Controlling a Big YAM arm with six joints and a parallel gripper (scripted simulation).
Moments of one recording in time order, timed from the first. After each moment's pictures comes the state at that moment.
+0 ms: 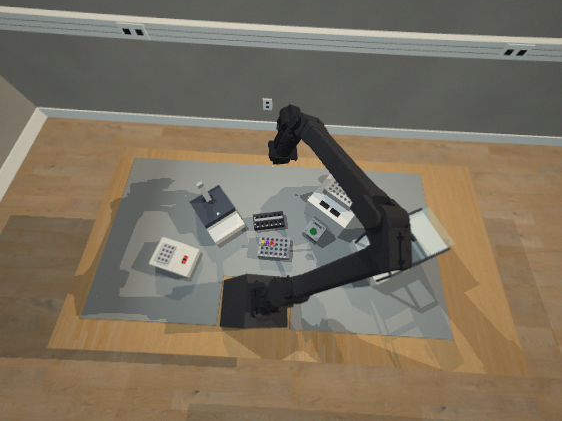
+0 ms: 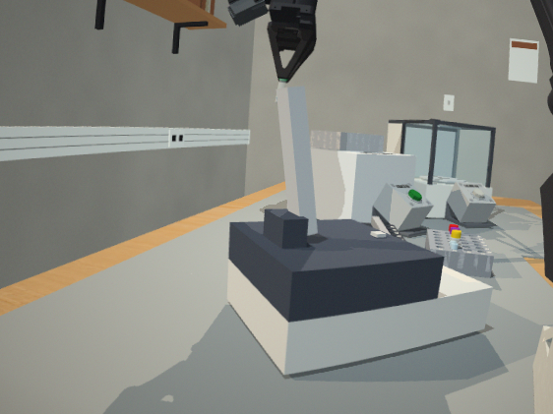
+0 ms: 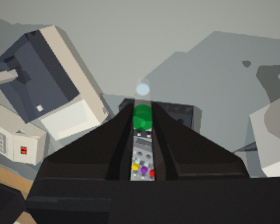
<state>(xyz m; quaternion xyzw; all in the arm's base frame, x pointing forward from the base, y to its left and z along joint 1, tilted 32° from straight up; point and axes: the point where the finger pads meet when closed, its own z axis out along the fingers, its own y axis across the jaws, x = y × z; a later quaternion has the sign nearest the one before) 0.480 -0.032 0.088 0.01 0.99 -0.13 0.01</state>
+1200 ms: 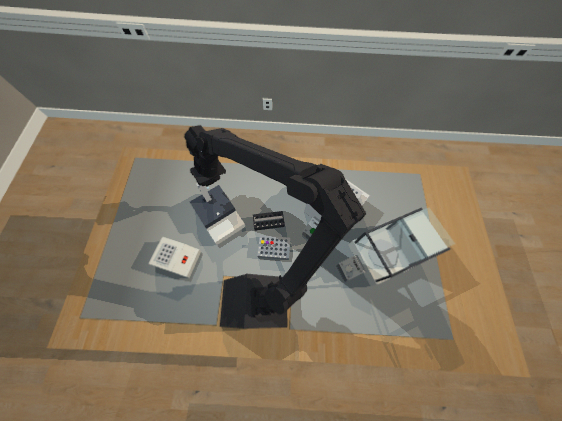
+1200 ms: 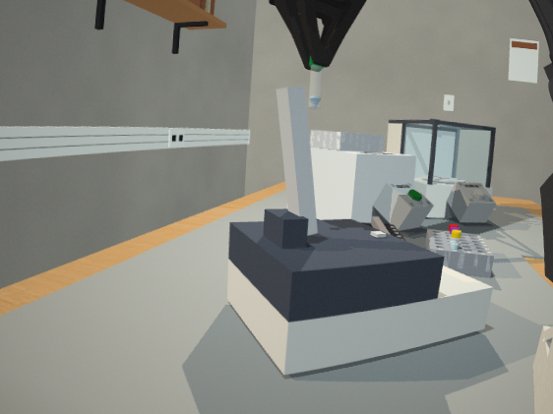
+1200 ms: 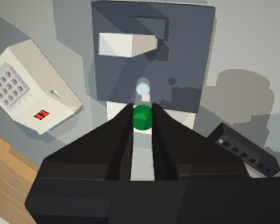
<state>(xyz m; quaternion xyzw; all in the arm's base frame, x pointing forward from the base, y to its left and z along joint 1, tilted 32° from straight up) 0.422 0.178 -0.058 -0.25 0.96 -0.14 -0.08</state>
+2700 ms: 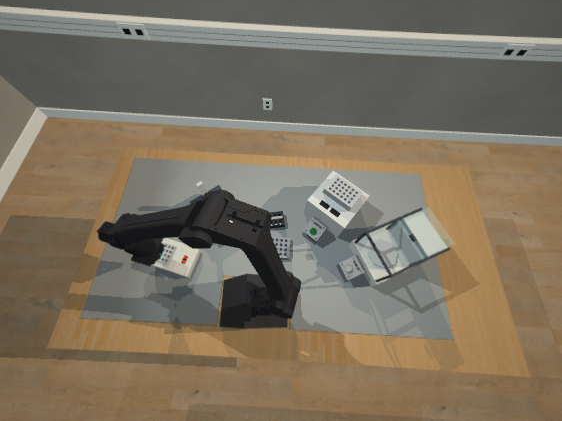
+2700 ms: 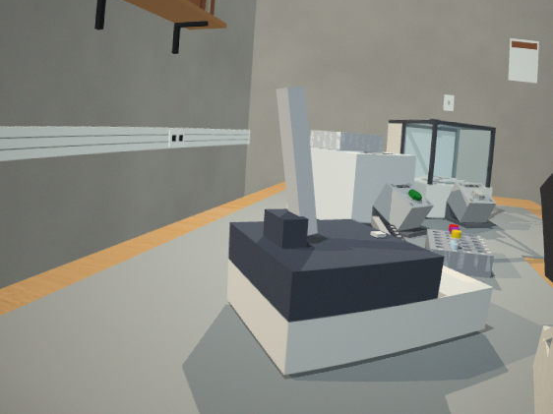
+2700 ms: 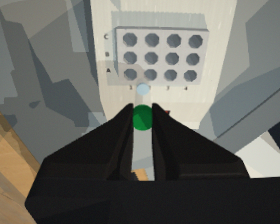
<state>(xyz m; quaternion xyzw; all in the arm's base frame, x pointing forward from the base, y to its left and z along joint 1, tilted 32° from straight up) 0.196 0.300 -0.223 -0.53 0.80 -0.21 -0.18</state>
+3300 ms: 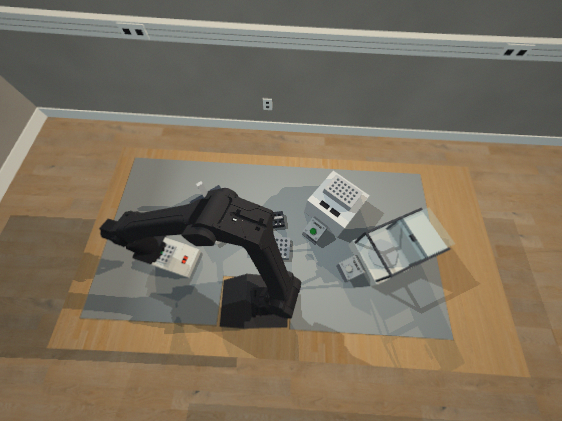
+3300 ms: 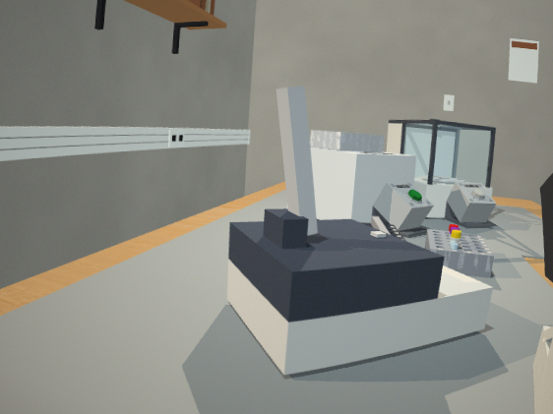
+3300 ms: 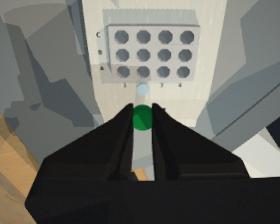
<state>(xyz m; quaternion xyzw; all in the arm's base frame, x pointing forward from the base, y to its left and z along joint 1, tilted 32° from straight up) 0.201 0.297 -0.219 -0.52 0.81 -0.21 -0.18</state>
